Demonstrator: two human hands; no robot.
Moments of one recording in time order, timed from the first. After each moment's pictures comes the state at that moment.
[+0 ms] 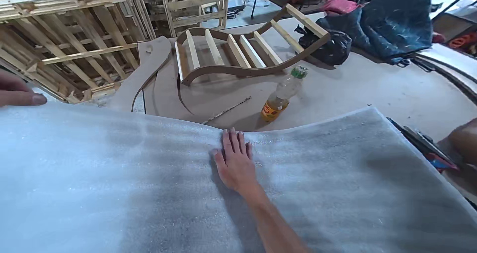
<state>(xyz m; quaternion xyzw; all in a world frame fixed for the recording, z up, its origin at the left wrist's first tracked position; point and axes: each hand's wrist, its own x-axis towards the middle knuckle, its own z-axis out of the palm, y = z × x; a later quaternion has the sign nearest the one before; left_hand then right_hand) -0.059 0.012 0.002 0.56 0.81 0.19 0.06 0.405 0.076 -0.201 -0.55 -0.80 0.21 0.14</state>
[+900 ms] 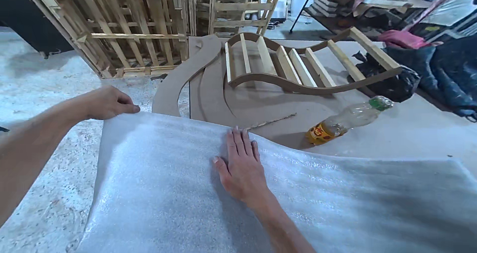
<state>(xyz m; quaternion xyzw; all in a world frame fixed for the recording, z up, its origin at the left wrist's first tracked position) -0.101 0.000 -0.079 0.53 0.81 0.07 0.24 0.299 0.049 -0.170 -0.42 -0.89 0.11 0.10</state>
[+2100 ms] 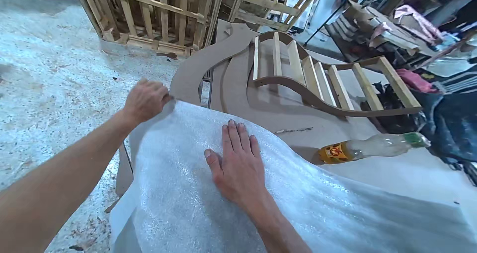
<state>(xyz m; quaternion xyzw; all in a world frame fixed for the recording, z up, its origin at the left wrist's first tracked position) -0.101 -0.010 -0.226 0.67 0.70 0.22 -0.15 0.231 0.019 -0.159 -0.37 -0.93 0.00 0.02</state>
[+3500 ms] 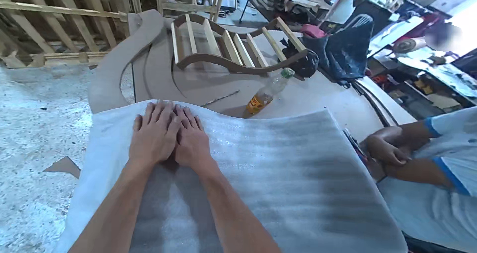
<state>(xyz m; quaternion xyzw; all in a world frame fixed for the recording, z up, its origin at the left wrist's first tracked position) 0.181 -0.001 -0.158 0.59 0.76 0.24 0.15 0.309 0.041 -0.179 -0.37 -0.89 0.16 0.20</state>
